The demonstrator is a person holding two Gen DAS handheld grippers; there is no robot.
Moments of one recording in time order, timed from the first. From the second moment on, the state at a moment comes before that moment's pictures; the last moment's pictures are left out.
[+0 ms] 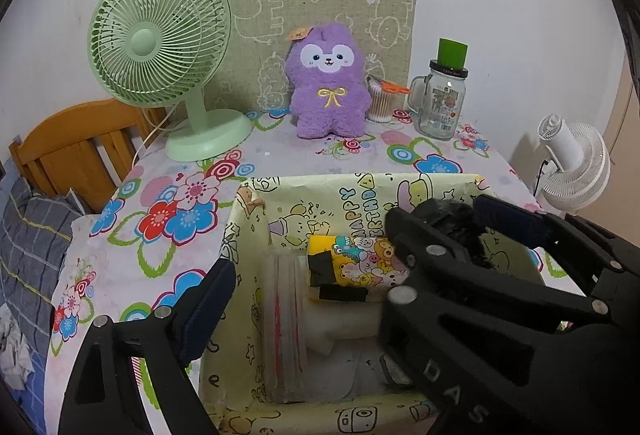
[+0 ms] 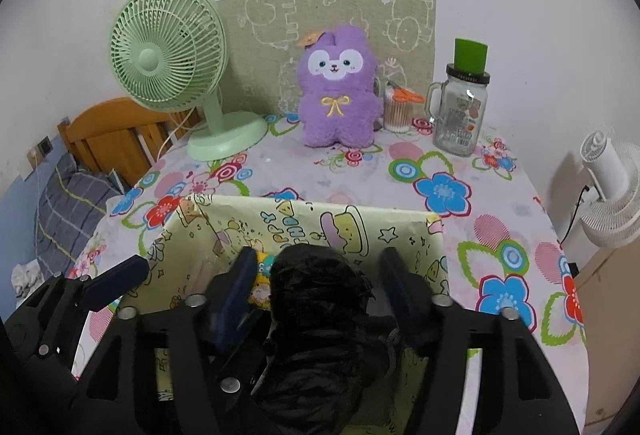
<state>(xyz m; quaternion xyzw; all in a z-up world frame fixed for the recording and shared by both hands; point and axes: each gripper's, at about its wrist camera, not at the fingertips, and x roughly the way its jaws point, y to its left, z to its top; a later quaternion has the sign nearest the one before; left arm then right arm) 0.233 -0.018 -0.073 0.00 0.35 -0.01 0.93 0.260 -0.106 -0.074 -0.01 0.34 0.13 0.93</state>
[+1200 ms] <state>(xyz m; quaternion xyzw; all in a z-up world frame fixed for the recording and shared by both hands) 0.176 -0.022 -0.043 0.00 0.30 -0.02 0.95 0.198 -0.112 -0.037 -0.01 0.30 0.10 0.95</state>
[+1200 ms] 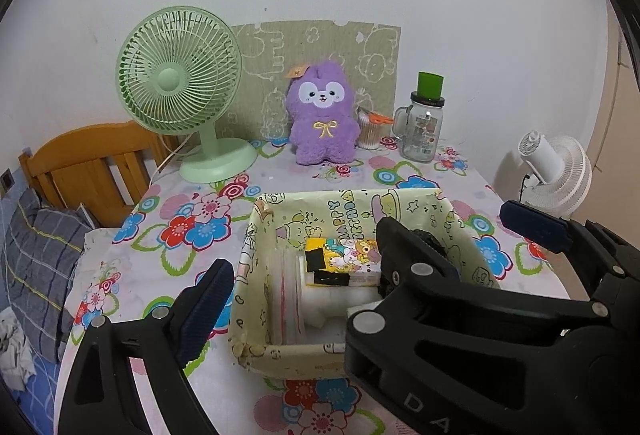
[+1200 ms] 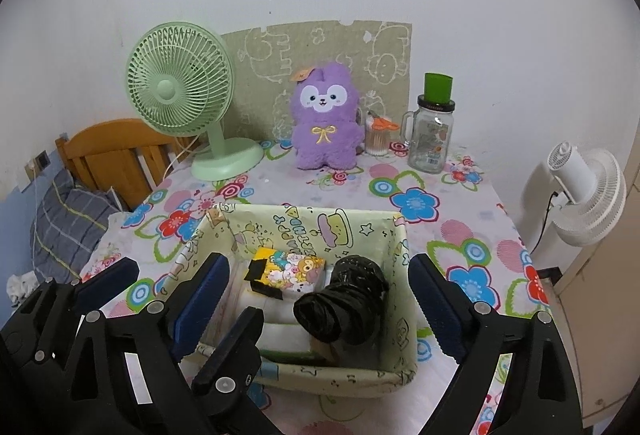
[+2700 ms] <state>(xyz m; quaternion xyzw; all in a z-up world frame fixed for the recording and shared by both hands) 0.099 -0.033 -0.037 0.02 0.27 -0.05 0.96 0.114 -0.123 -0.027 -0.01 0.28 0.06 0.96</state>
